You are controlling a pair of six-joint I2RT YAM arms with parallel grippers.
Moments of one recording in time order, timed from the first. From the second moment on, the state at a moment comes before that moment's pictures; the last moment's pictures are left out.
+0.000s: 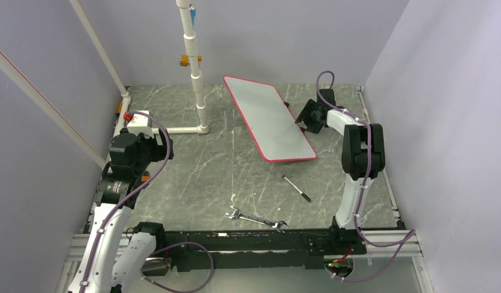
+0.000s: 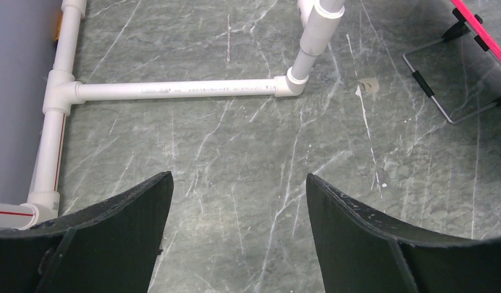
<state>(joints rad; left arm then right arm) -0.10 0.70 0.84 -0.48 -0.04 -0.09 0.05 2.03 1.41 -0.28 -0.14 0.65</state>
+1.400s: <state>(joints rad) -0.12 0.70 0.84 -0.48 -0.04 -0.08 0.36 1.75 1.00 -0.29 0.09 0.56</state>
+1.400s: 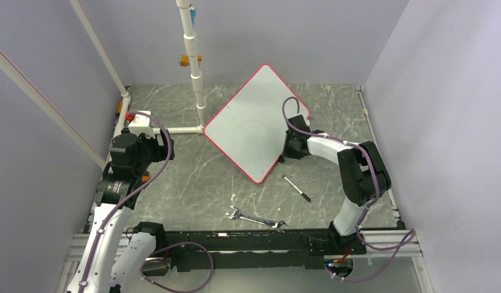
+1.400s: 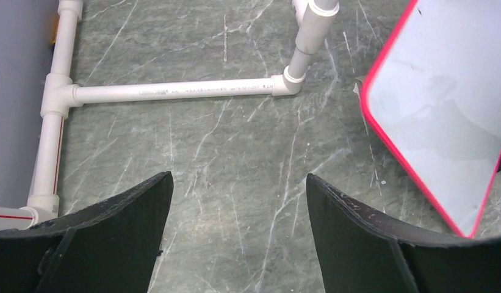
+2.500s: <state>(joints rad) -0.12 0.72 0.84 -0.48 -0.04 -0.07 0.57 1.41 0.99 -0.41 0.09 0.50</state>
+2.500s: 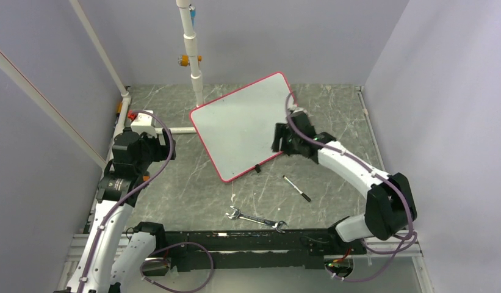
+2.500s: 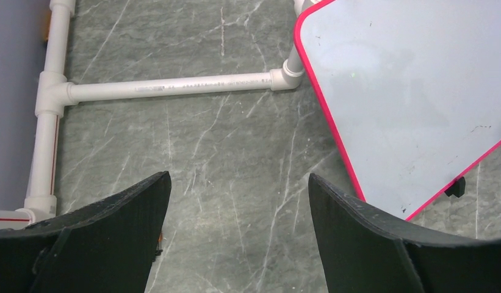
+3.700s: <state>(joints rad) -0.12 1.01 0.30 0.43 0.28 -0.62 -0.12 2.20 1.57 -0.02 -0.64 0.82</state>
